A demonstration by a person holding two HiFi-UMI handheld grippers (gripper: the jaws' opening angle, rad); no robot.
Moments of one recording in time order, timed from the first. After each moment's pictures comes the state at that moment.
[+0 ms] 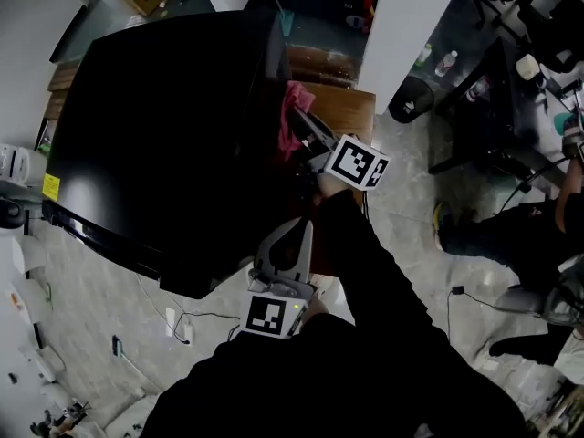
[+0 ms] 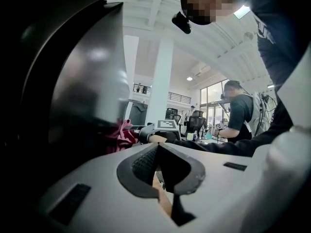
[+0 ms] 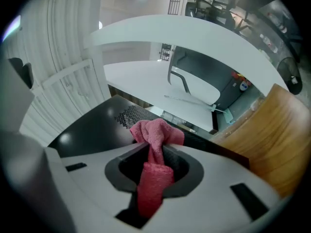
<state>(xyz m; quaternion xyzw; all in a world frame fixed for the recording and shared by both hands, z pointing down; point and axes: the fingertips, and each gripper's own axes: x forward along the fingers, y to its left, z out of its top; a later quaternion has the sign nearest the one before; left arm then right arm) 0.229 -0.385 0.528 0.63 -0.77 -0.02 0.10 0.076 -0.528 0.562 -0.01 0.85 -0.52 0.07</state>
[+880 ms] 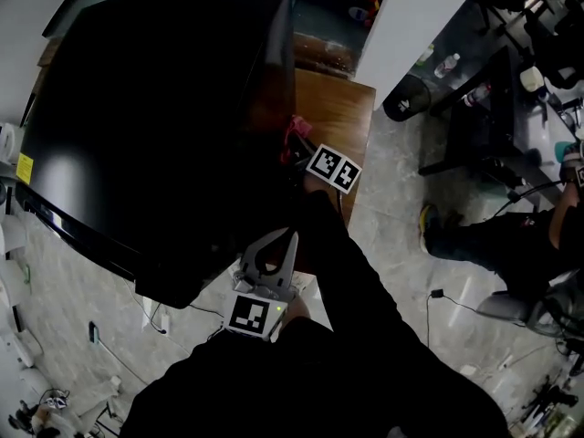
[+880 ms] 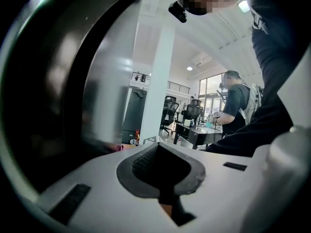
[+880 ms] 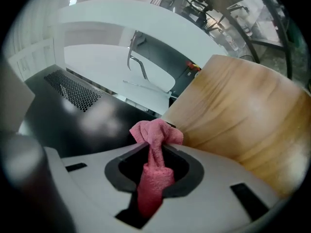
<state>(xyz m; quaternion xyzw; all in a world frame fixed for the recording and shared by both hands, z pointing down) 0.232 -0.357 0.601 0.63 -0.76 0.02 0.18 0.080 -0.519 0.795 -0.16 0.81 -0.56 -0.09</state>
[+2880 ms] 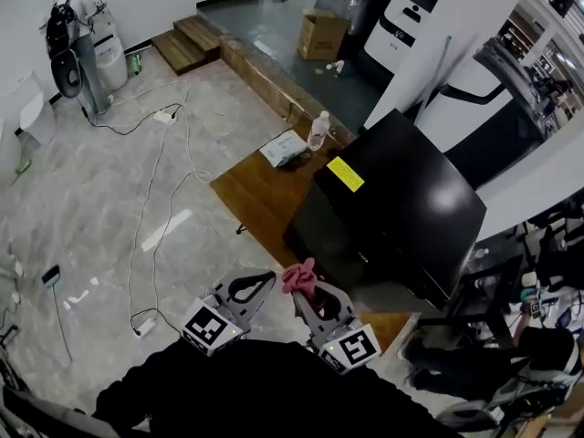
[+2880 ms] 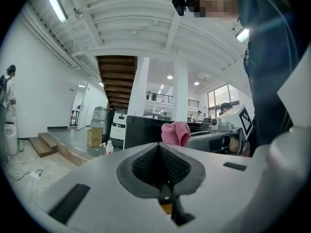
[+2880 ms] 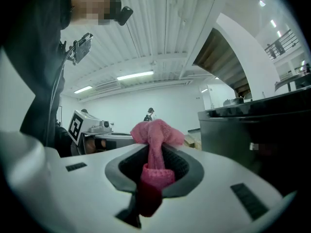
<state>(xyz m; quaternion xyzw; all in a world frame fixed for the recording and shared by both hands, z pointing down) -0.016 0.148 0.399 0.58 -0.81 -0.02 0.07 0.011 0.103 0.400 0.24 0.97 -0.04 -0.08</state>
